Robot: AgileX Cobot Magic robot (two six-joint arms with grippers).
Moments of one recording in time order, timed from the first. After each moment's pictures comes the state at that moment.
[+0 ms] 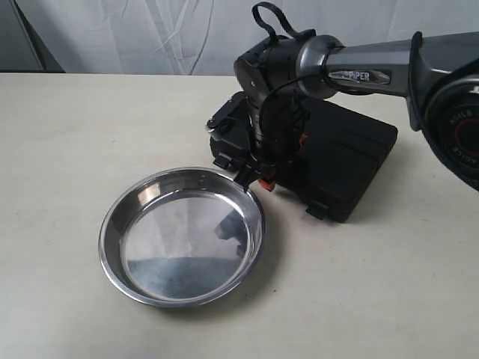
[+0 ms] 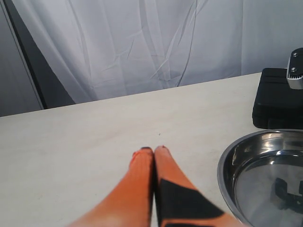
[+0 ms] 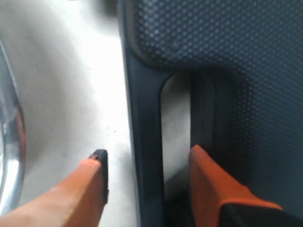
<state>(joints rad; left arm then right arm) -0.04 0.00 0.00 0.05 0.19 0.03 0.61 2.25 -1.70 -0.20 1.03 -0.21</state>
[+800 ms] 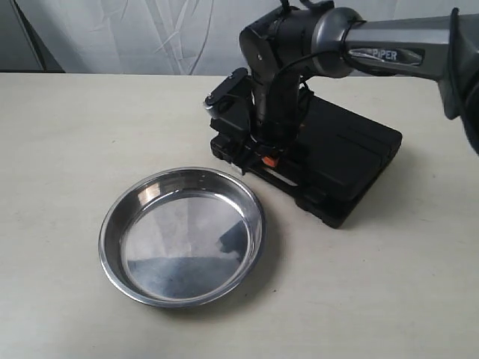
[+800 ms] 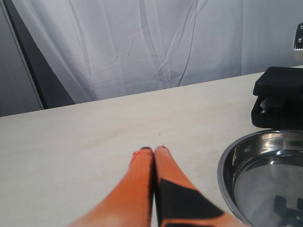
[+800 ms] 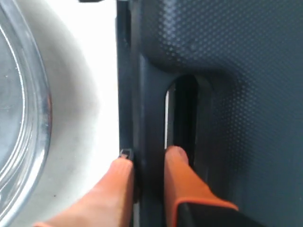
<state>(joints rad) -0.04 0.00 0.00 0.05 0.19 0.03 0.61 2.16 -1.70 -0.18 1.05 -0.22</state>
